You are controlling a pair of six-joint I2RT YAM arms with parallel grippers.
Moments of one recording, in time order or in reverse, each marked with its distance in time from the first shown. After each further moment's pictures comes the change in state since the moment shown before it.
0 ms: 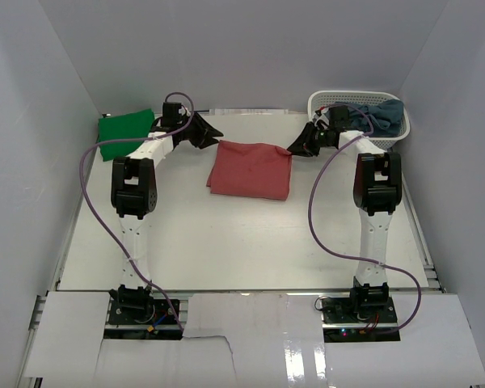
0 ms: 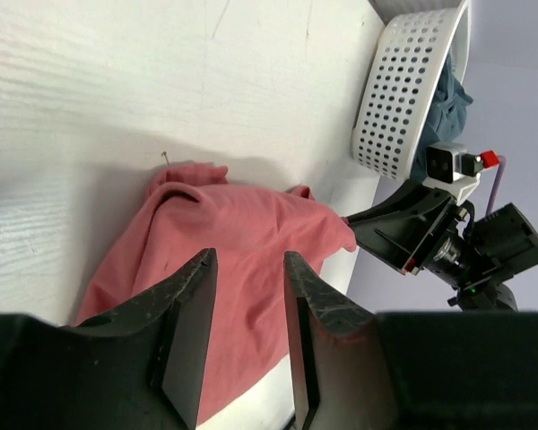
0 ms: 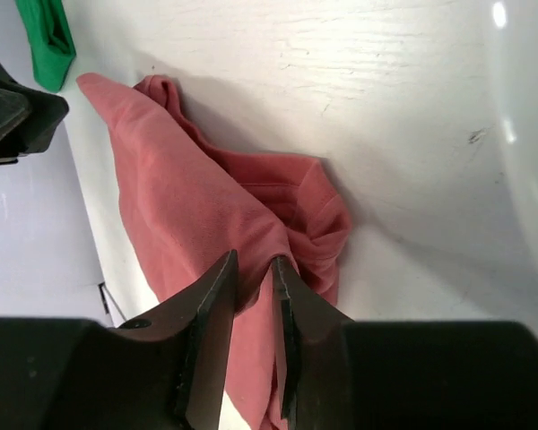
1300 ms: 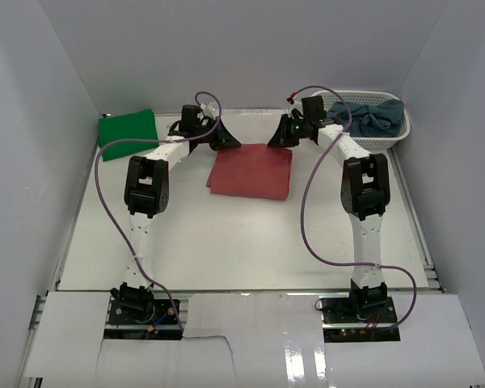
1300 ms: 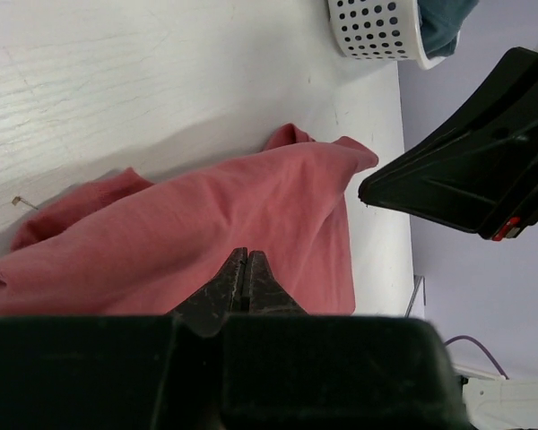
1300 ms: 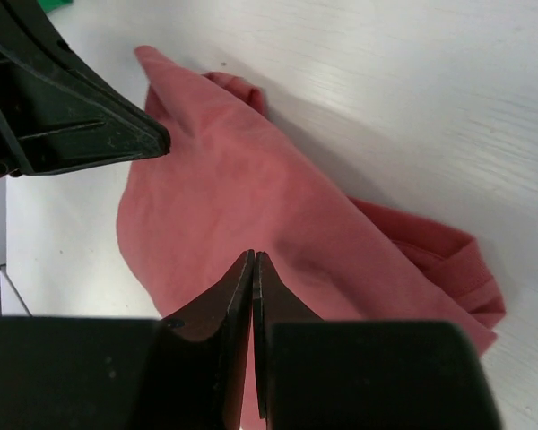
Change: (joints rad) left arm -0.099 0.081 0.050 0.132 0.173 0.291; right arm 0.177 -0.051 0.097 -0.012 0.152 -0.172
